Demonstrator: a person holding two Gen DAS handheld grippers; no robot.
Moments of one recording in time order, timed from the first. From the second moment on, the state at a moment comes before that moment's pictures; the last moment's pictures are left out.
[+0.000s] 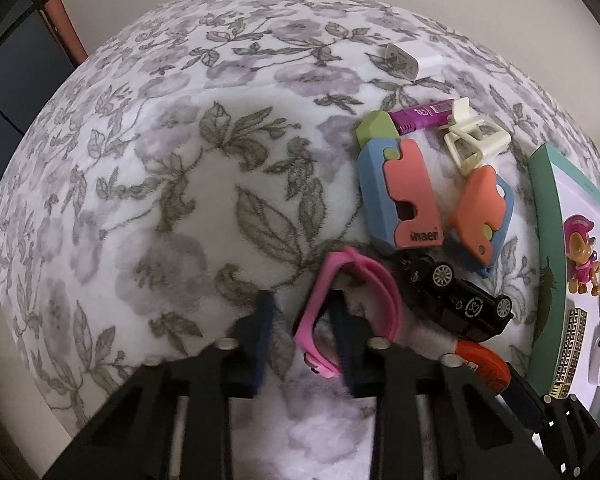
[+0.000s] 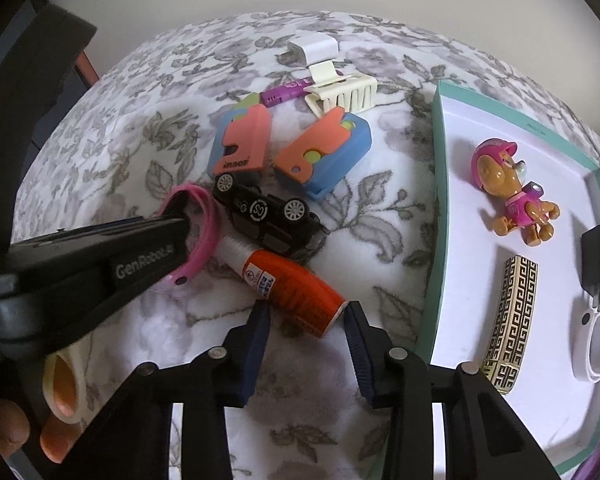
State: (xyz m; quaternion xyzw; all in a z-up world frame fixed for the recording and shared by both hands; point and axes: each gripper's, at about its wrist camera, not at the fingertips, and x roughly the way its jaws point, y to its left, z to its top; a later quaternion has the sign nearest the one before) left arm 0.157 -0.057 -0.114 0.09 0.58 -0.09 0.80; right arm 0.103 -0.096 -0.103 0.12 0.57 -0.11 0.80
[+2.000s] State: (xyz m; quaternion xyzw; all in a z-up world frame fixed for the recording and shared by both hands) left arm 0.162 -0.007 -0.126 0.06 0.63 -0.06 0.77; right arm 0.118 -0.089 -0.102 0.11 0.59 -0.07 0.80
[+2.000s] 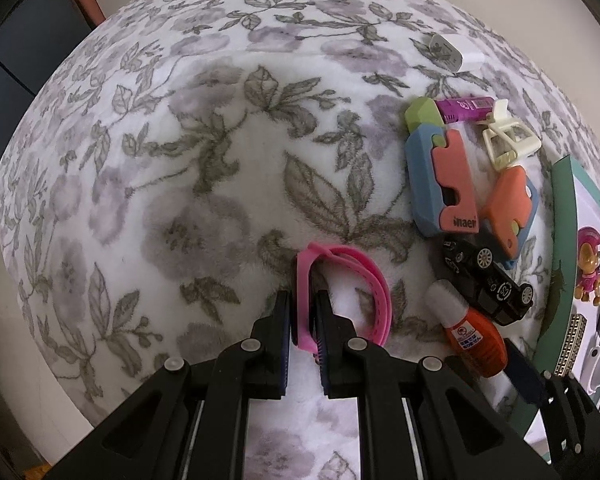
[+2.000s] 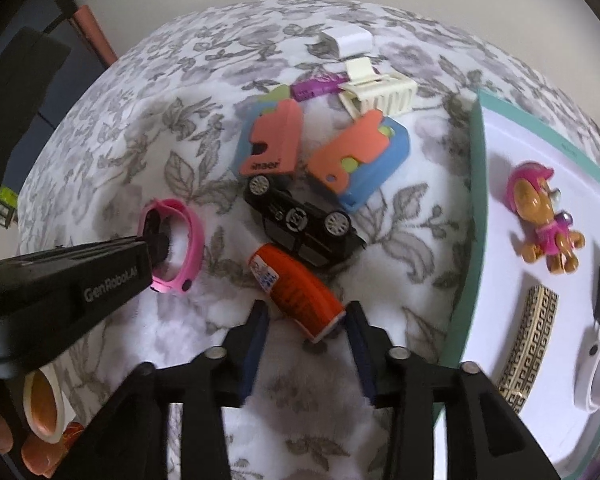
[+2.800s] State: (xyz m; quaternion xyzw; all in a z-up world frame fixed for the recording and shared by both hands) left arm 0.167 -0.016 -0.125 0.10 0.62 -0.06 0.78; right arm 0.134 -0.075 -0.106 0.06 0.58 -0.07 0.81
